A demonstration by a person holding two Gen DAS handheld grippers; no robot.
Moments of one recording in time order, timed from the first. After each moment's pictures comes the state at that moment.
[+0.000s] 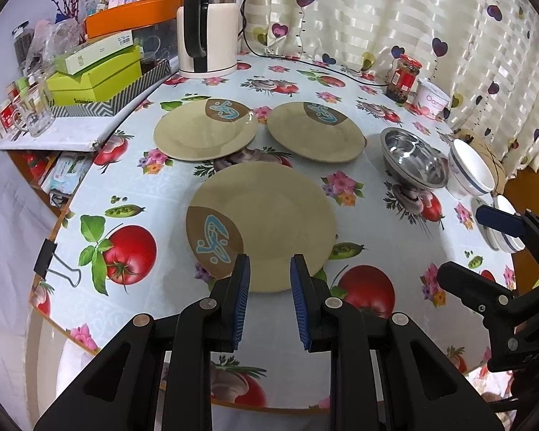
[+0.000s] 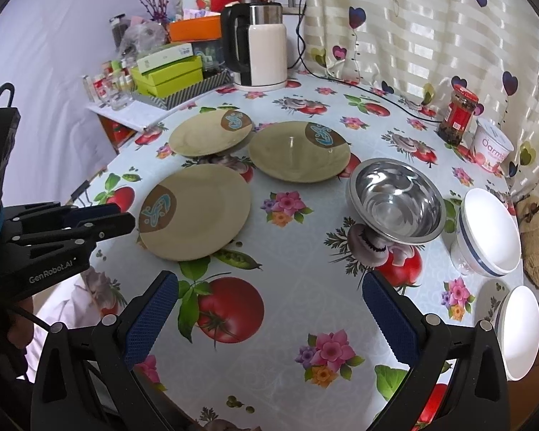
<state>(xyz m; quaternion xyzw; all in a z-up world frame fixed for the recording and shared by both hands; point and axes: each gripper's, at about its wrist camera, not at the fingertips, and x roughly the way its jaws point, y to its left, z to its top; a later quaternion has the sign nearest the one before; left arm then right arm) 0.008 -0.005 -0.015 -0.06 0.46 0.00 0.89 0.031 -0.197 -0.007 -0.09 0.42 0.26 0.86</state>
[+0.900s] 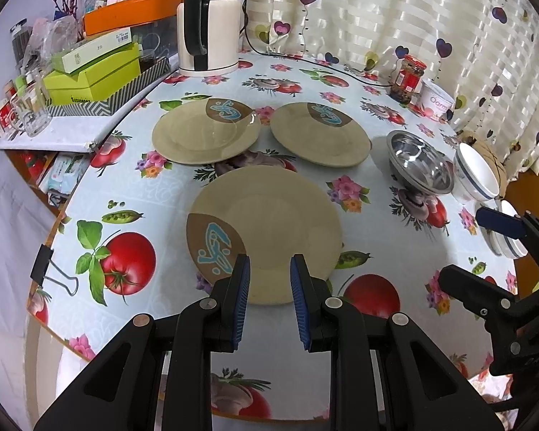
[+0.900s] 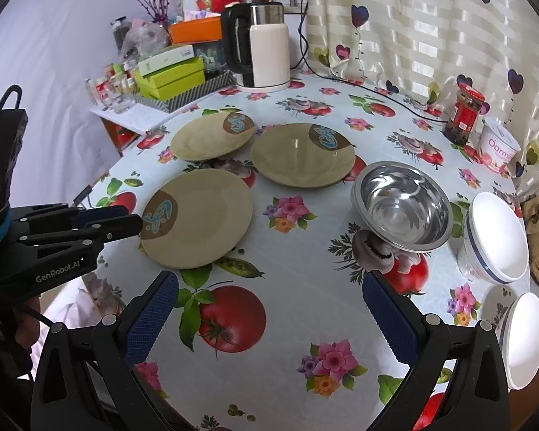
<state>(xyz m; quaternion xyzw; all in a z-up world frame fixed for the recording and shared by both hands) 0.020 0.001 -0.019 -0.06 0.46 0.00 0.88 0.042 -0.193 -0.006 -0.08 0.43 0.26 0.86</state>
